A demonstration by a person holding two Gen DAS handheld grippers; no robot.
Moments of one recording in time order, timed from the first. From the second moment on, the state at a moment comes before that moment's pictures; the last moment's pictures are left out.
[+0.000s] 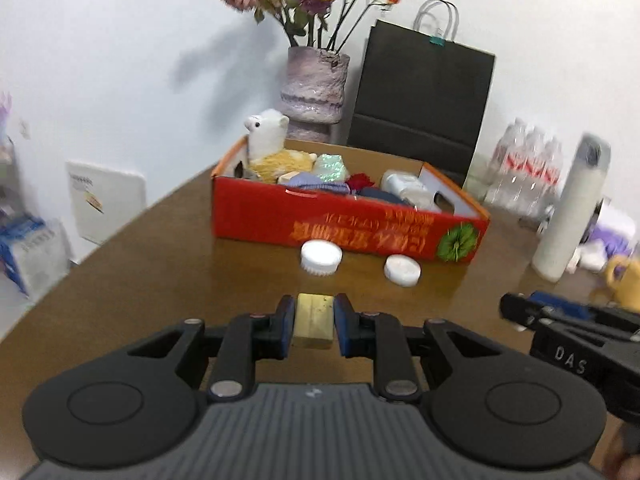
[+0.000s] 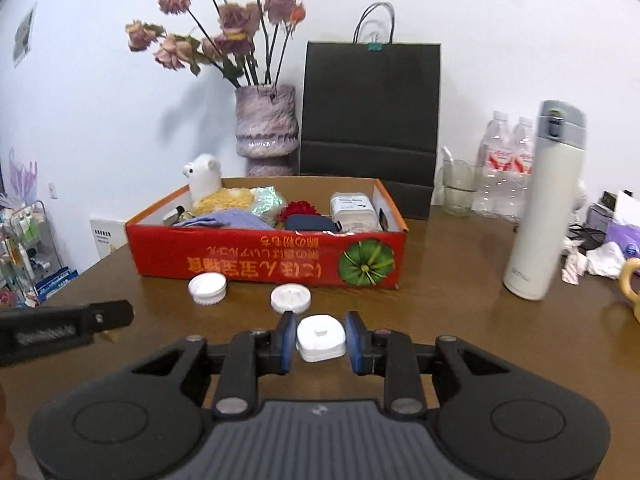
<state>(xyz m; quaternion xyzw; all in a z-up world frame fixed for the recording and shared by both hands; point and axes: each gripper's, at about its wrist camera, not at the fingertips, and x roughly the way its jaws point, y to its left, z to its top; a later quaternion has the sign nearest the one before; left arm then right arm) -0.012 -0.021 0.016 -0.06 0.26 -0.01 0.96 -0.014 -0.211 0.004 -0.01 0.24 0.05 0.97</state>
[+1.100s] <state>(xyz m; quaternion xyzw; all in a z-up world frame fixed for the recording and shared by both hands) 0.325 -0.051 0.040 -0.07 0.40 -0.08 0.91 0.294 -0.227 0.030 -0.03 0.42 0.05 0.91</state>
